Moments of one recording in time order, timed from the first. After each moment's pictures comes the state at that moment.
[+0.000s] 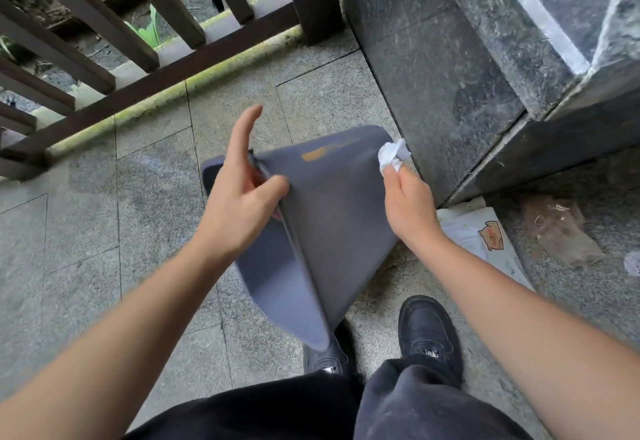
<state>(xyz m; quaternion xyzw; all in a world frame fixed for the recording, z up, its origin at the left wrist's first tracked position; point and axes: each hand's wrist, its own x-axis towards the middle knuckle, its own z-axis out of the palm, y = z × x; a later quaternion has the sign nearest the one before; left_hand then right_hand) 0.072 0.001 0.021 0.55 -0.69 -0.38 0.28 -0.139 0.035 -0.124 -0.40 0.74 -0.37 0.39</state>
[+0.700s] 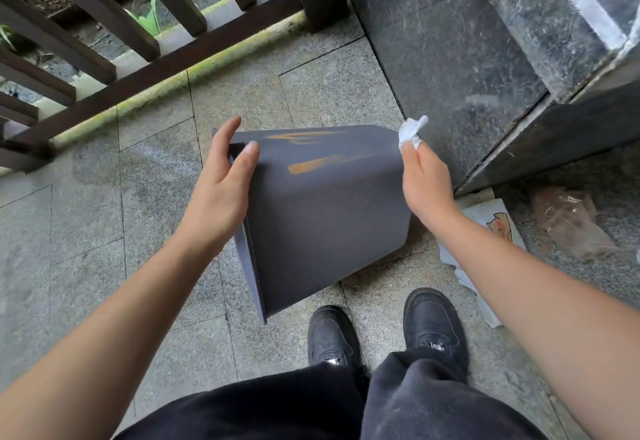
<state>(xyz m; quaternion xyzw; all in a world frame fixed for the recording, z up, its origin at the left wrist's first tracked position) 0.100 -0.007 0.008 0.64 -0.61 -0.40 0.26 -0.157 0.019 -0.132 -0.39 0.74 -0.37 0.40</state>
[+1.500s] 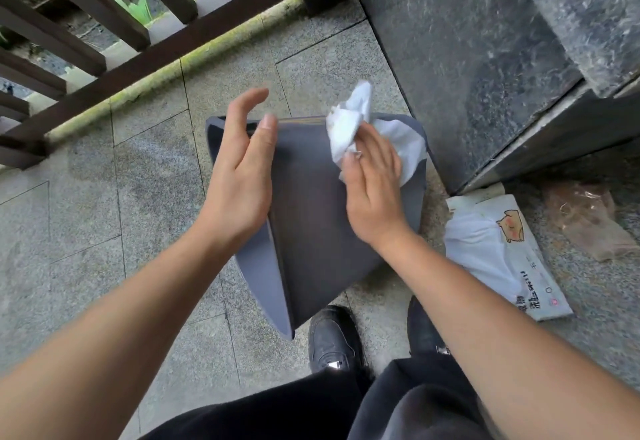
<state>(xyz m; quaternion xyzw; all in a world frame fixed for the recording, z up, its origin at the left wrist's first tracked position) 0.054 -0.012 0.012 0.59 -0.68 -0.35 0.26 -0.086 0.024 -0.112 -0.54 0.63 -0.50 0.26</state>
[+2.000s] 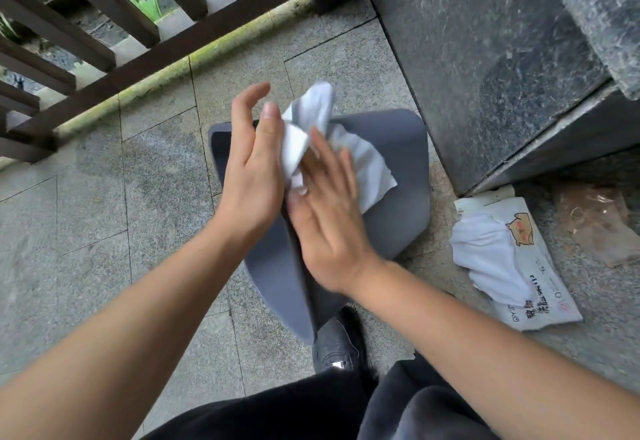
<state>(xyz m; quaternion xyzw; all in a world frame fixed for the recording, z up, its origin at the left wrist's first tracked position) 0.047 -0.012 0.010 0.61 -0.64 -0.34 0.32 -0.033 0.047 -0.068 -0.63 0.53 -0.50 0.27</state>
